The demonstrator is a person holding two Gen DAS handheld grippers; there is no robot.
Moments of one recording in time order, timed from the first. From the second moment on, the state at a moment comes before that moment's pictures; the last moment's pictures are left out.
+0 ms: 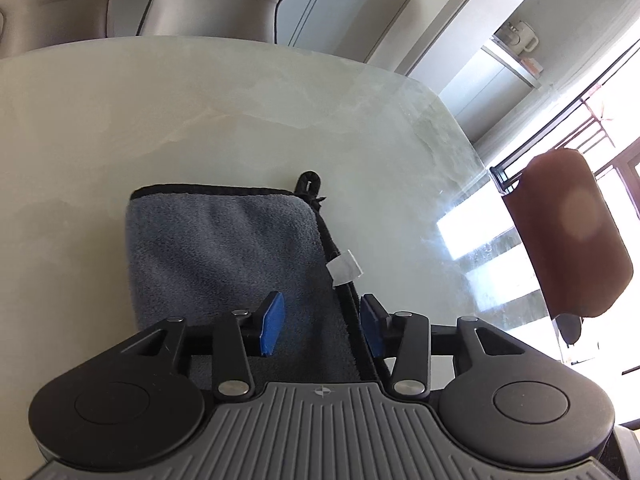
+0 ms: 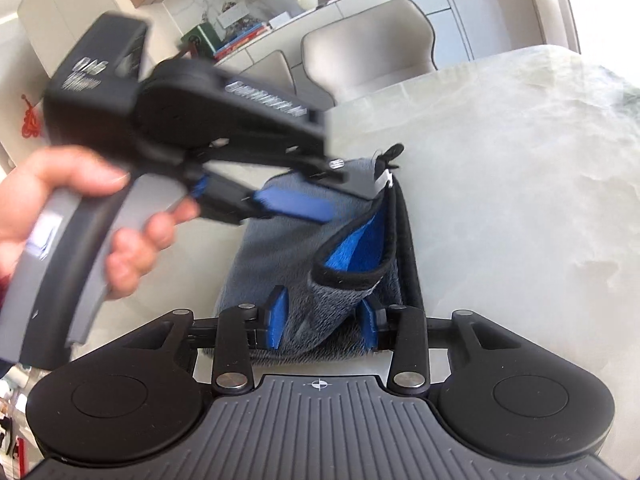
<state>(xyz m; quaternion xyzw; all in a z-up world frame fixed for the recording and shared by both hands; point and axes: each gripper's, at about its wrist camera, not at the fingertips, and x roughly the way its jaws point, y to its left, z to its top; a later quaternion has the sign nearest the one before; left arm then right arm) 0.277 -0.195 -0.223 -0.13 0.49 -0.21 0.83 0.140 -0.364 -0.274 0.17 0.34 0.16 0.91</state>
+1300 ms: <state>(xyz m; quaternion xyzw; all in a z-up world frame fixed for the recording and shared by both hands) 0.174 -0.164 -0.240 -0.12 0.49 -0.21 0.84 0.151 -0.381 -0.276 0.09 0.39 0.13 0.91</state>
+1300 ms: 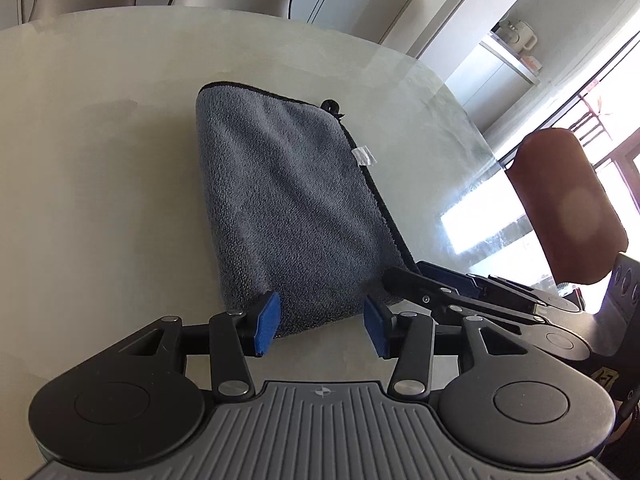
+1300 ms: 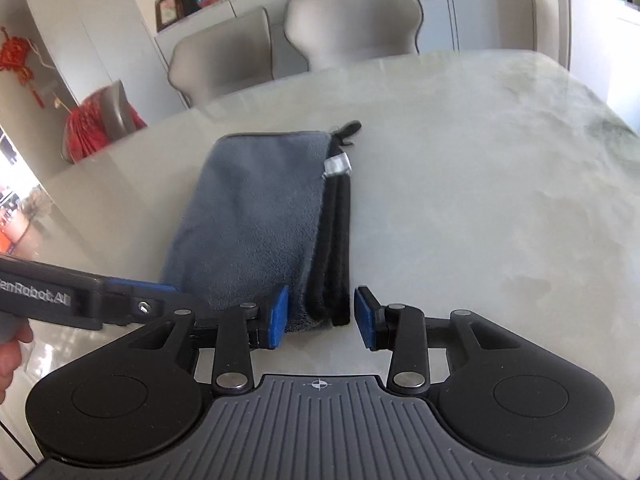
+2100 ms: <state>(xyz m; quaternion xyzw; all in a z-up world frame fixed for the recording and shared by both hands) 0.078 -0.160 -0.196 -0.07 0.44 -0.09 0.89 0.064 -0.363 -0.199 0.01 0.35 0.07 0.94</state>
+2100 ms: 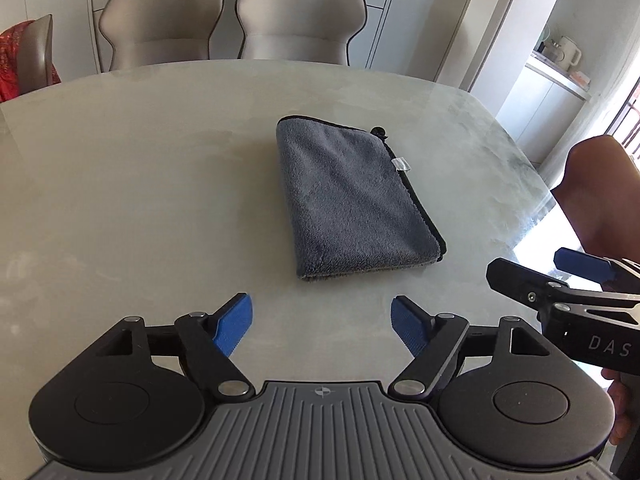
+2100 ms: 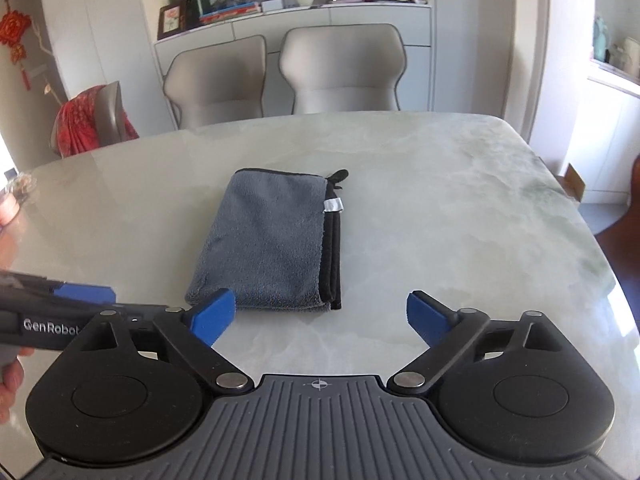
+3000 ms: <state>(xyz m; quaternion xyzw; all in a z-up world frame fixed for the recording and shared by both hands) -0.029 -0.154 -0.159 -0.04 0.38 -0.05 0.92 -0.015 -0.353 -0.164 0.00 0.42 0.00 0.91</state>
